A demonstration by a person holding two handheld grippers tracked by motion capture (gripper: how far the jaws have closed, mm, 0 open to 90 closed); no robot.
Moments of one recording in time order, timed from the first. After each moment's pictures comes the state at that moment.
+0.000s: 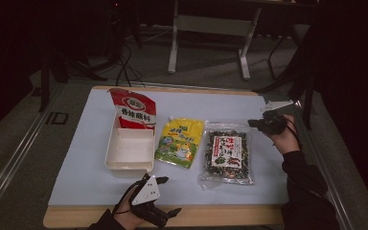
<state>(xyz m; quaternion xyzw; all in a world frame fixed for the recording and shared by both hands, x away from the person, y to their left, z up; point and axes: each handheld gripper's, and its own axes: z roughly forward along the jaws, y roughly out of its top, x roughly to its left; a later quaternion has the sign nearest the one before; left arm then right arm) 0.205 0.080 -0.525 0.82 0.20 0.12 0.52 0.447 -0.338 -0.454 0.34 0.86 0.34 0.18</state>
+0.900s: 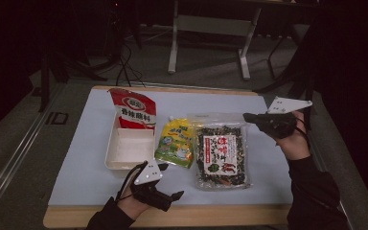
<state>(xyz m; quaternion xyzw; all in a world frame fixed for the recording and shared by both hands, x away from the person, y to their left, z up) 0.232 0.075 -0.490 0.81 0.26 0.10 0.51 0.367 -0.297 -0.363 0.20 0.85 0.44 0.22</state>
